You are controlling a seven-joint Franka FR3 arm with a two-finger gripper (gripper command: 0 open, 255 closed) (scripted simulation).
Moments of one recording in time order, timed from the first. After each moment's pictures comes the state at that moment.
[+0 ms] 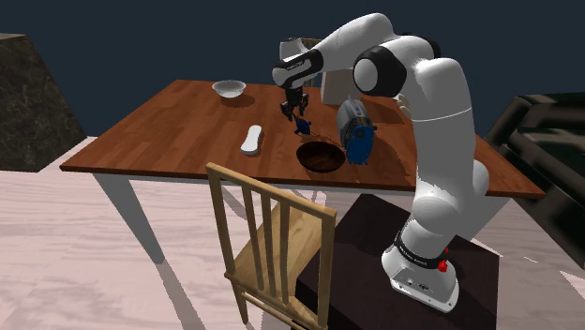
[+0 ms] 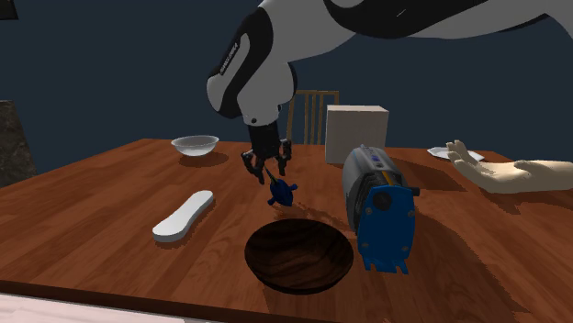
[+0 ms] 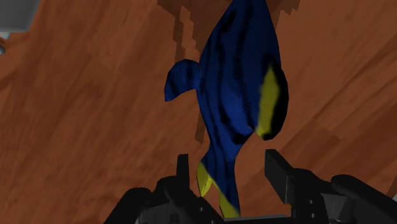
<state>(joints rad) -0.17 0.53 -0.22 -1.51 -0.08 2.09 -0.02</state>
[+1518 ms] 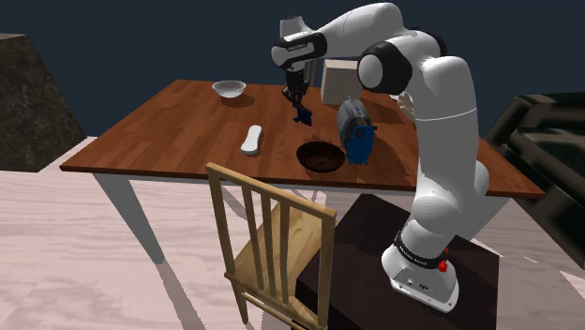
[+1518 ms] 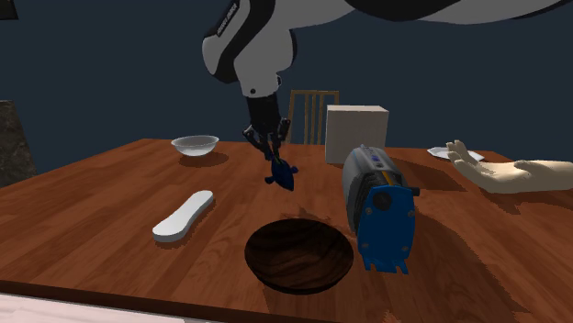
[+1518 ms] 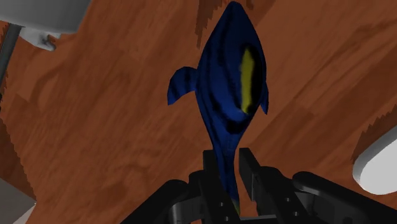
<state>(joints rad) -0.17 0.49 -0.22 -1.40 -0.08 1.94 -0.04</state>
